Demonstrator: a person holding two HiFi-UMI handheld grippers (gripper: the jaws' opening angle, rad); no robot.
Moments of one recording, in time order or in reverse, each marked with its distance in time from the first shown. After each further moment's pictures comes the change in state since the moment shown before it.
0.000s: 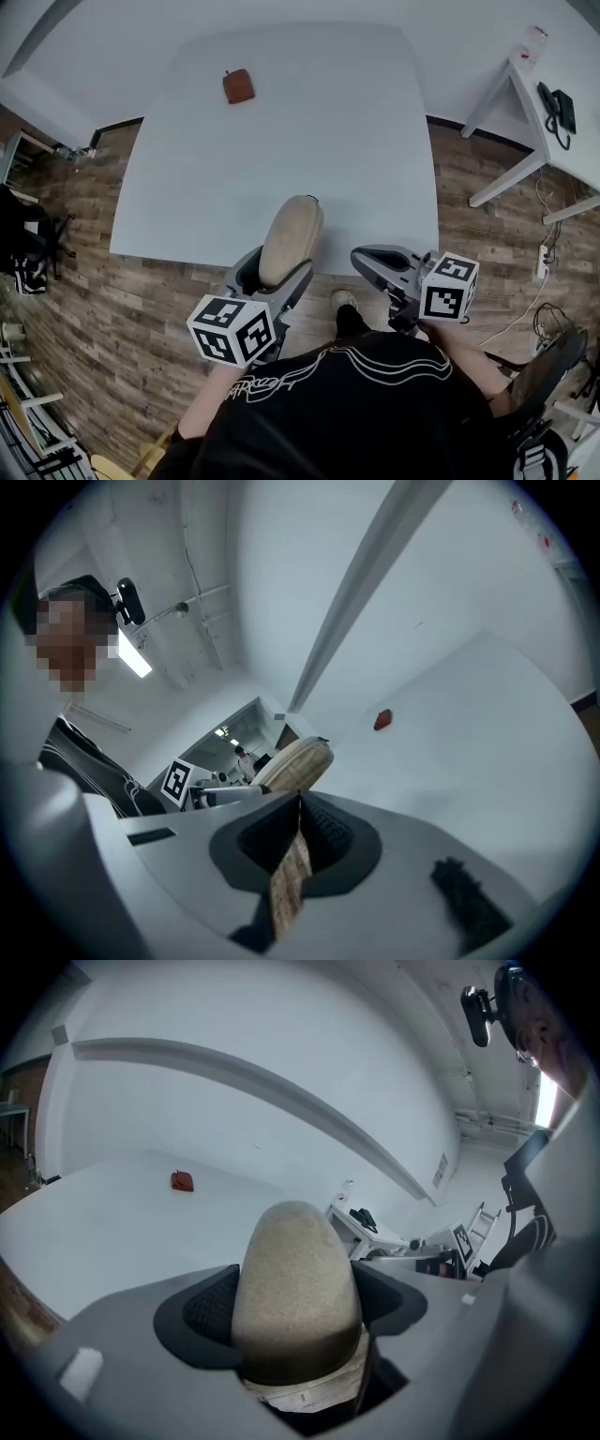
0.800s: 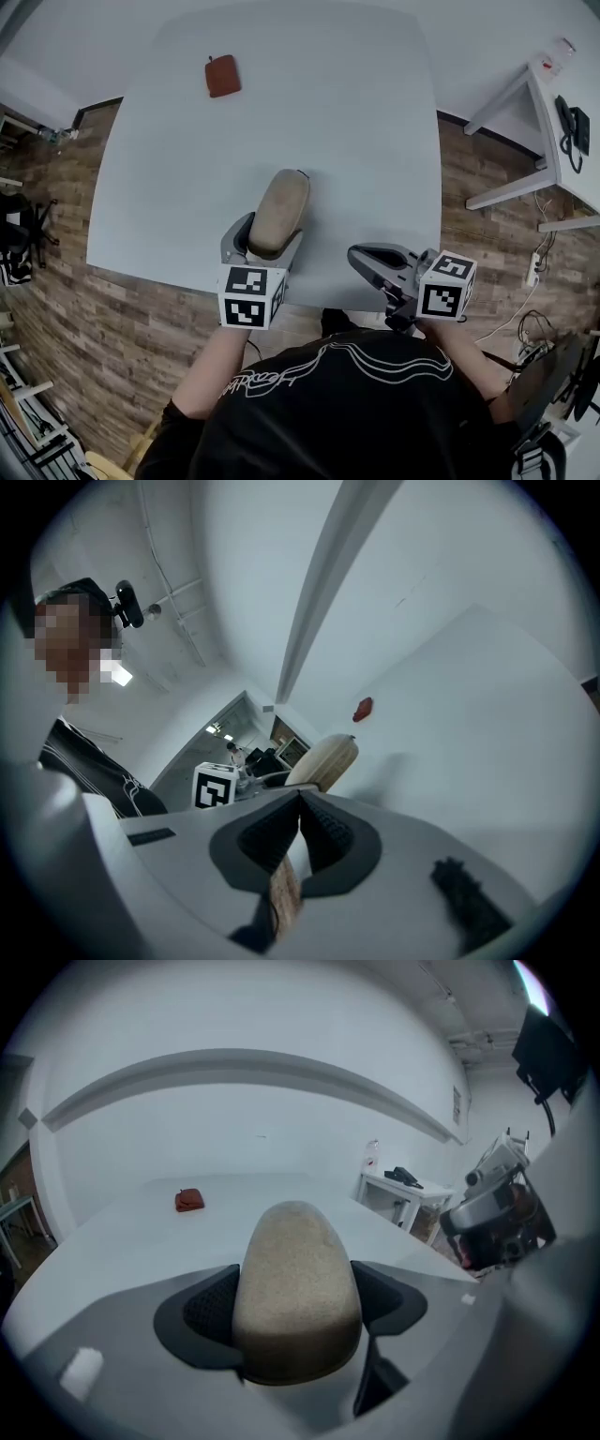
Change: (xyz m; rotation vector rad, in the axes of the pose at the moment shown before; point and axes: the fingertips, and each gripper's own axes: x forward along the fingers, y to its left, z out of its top) left arm 0.137 0.098 0.010 0.282 0.099 0.216; right arm 0.029 -0.099 0.026 0.093 0.086 -0.016
